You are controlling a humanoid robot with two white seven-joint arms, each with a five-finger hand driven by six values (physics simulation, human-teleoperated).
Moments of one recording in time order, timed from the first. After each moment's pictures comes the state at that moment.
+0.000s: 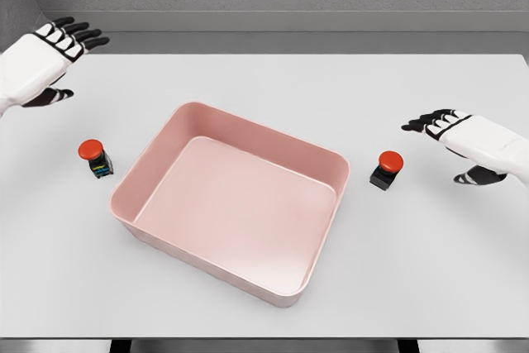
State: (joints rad) left arm -0.52 0.83 -0.43 -1.22 -0.80 -0.61 0.25; right arm -0.16 -1.06 0.36 -1.75 0.38 -0.27 0.26
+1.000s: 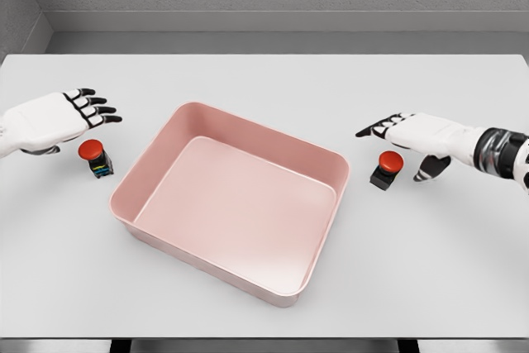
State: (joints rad) left arm -0.45 0.94 -0.48 -1.42 -0.90 -0.61 -0.16; right arm -0.50 -0.90 0.64 -1.75 0.37 -0.07 0.61
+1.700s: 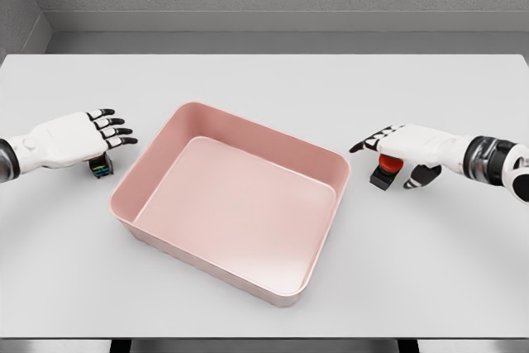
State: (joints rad) left arm -0.43 0.90 -0.51 -1.45 -1.04 -0.61 -0.16; right arm -0.51 -0.89 0.67 -1.74 0.37 -0.09 0.61
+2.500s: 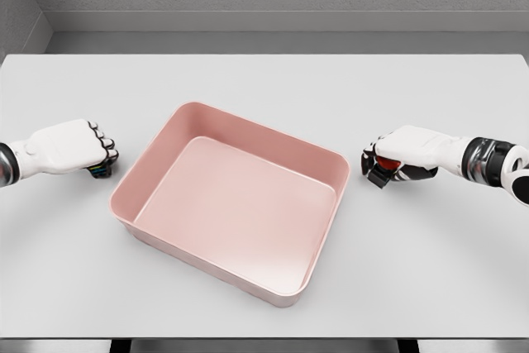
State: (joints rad) left arm -0.42 0.92 -0.51 -1.51 -1.04 -0.61 -0.23; right arm -0.51 -0.89 0.68 -1.75 0.37 -0.10 0.61
